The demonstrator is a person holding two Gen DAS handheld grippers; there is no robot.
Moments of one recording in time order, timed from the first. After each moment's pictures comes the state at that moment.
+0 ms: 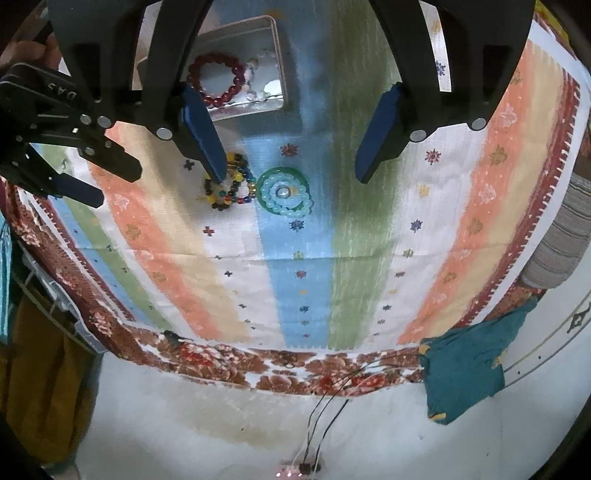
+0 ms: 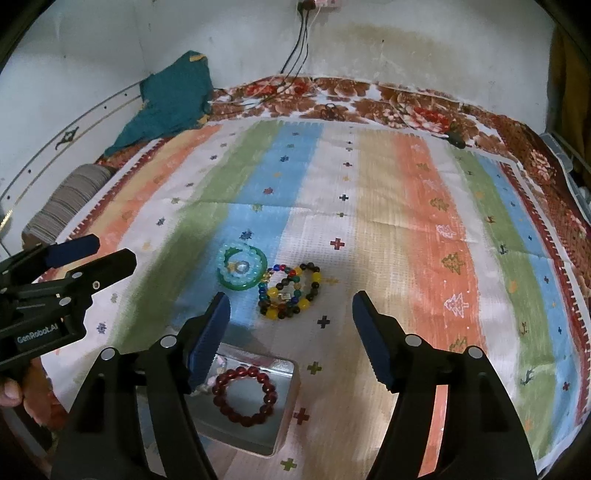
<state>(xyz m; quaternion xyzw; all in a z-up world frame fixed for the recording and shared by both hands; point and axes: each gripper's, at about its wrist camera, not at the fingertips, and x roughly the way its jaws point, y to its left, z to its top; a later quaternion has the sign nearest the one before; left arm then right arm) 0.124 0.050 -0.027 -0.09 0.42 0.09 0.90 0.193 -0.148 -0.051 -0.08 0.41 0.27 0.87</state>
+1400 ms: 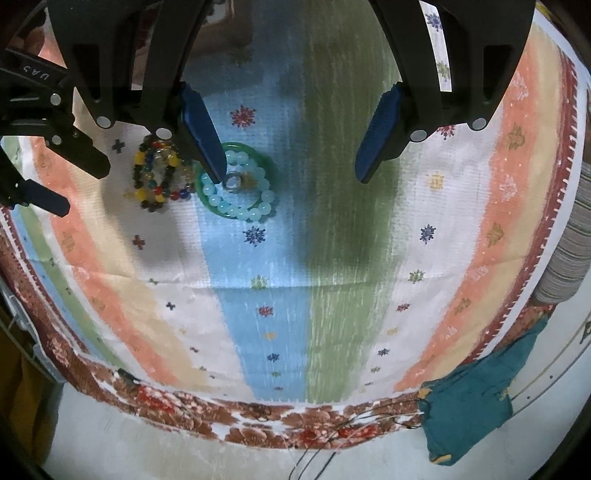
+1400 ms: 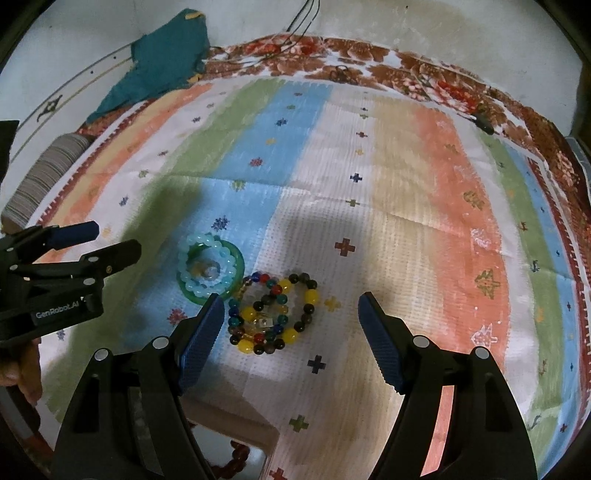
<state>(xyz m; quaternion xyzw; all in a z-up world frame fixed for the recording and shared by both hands) 0.208 0.087 -0.096 -0.08 0.50 0.11 0.85 0.264 -0.103 -0.107 -0.13 0.47 0.26 0.83</state>
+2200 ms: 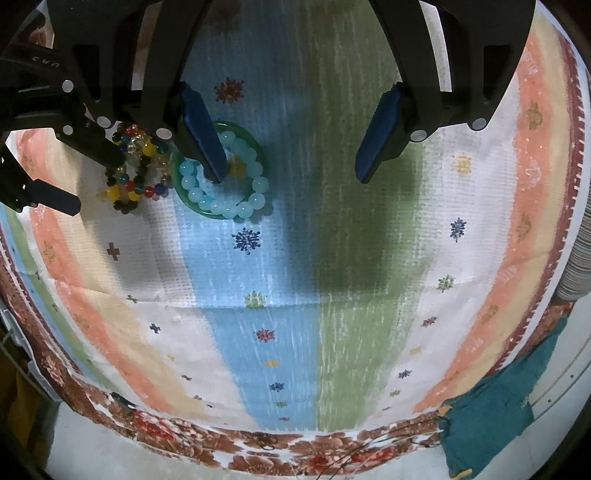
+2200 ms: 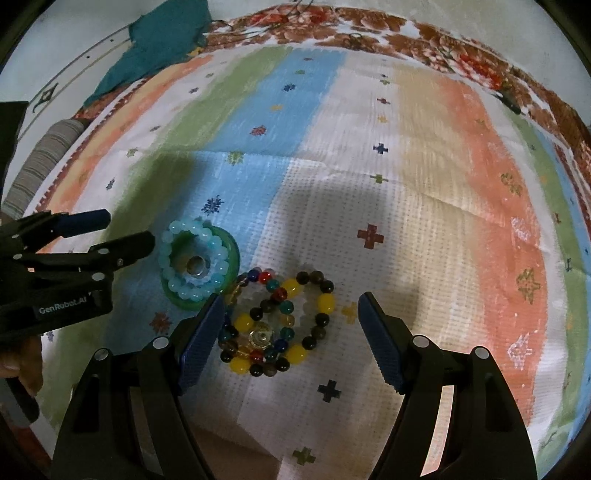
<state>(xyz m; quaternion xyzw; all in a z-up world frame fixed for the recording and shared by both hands) 0.242 0.096 -0.133 -0.08 0.54 0.09 0.83 0.291 -0.084 -0.145 -0.13 0.51 0.28 0.80</state>
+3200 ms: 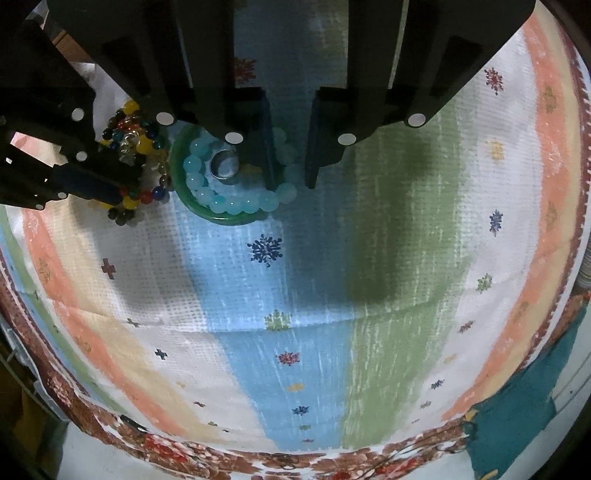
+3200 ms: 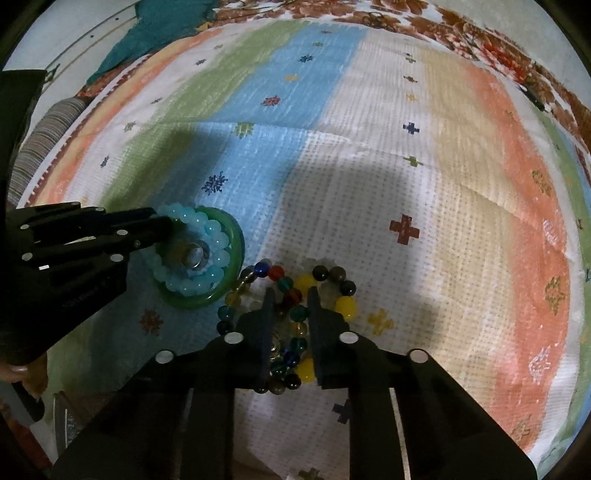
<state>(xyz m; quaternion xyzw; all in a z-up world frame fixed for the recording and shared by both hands) 0.262 0.084 -0.157 -0.06 0.56 0.07 0.82 0.298 -0.066 -0.167 -0.15 0.53 0.29 0.78</state>
